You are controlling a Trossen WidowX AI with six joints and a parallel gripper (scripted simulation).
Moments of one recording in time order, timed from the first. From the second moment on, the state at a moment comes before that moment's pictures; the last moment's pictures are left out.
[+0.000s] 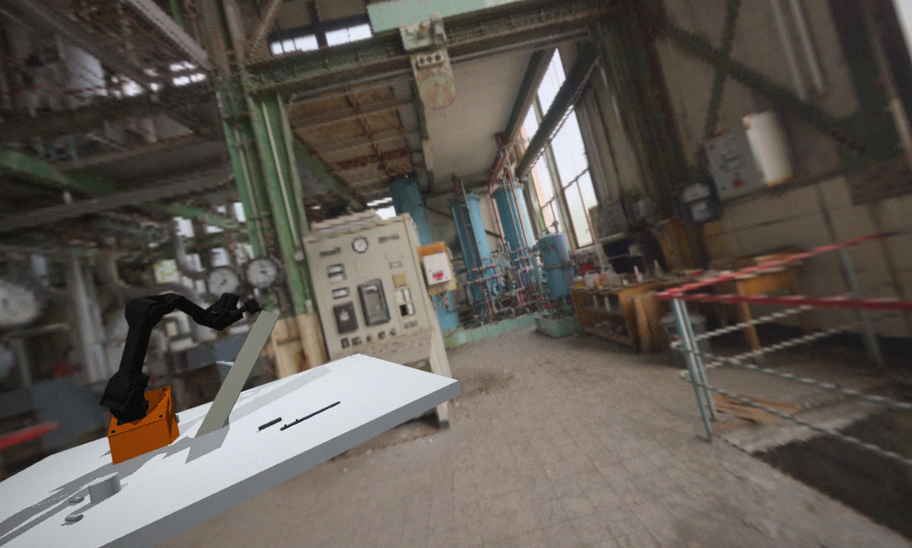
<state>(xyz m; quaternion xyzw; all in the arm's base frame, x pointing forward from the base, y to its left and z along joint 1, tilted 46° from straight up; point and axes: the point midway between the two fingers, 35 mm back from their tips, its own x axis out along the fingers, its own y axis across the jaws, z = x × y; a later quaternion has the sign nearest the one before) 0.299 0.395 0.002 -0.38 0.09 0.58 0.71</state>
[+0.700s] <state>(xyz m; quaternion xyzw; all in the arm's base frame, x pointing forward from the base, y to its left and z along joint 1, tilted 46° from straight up) 0.280 0.216 0.094 -0.35 0.34 0.04 0.87</state>
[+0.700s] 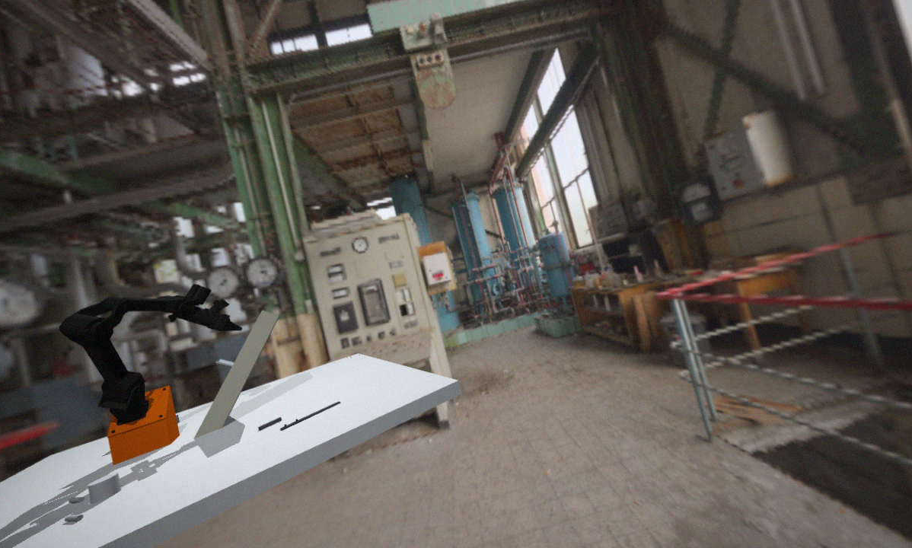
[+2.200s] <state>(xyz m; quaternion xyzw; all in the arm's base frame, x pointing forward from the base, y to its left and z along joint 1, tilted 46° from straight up) 0.300 0.150 0.128 -0.33 0.27 -0.10 0.90</state>
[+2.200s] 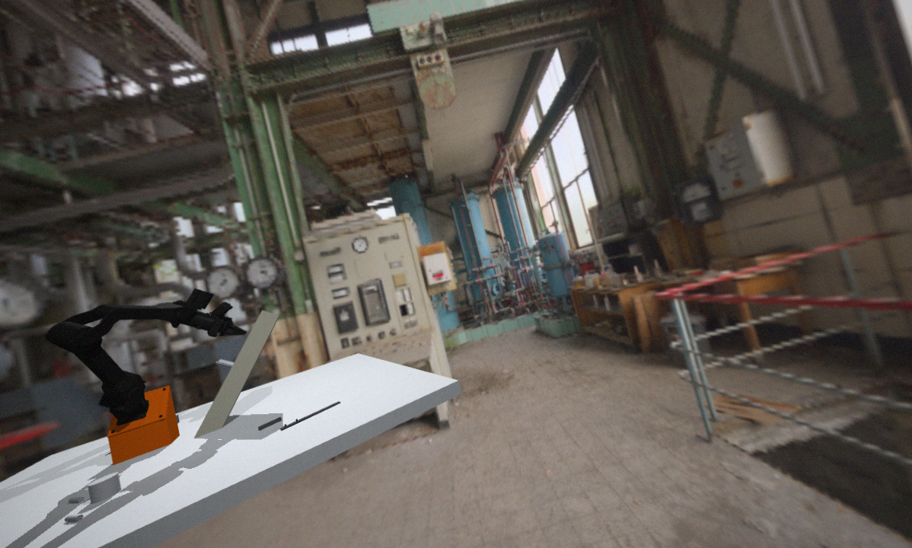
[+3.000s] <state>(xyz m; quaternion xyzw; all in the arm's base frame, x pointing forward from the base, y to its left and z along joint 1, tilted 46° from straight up) 0.308 0.142 0.121 -0.34 0.27 -0.10 0.90</state>
